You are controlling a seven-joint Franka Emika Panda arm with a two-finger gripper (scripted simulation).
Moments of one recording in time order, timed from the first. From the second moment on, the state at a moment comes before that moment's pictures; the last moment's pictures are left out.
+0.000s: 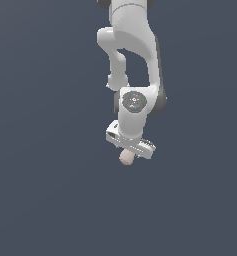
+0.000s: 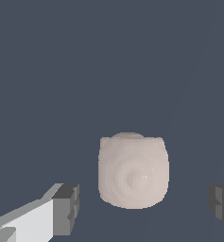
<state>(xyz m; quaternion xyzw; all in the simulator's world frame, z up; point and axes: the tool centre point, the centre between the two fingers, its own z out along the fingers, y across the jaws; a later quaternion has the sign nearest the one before) 0.023 0.044 0.090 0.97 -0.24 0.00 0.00</state>
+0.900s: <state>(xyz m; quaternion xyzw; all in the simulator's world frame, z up) 0.023 0.045 0.040 0.97 -0.24 0.00 0.00</state>
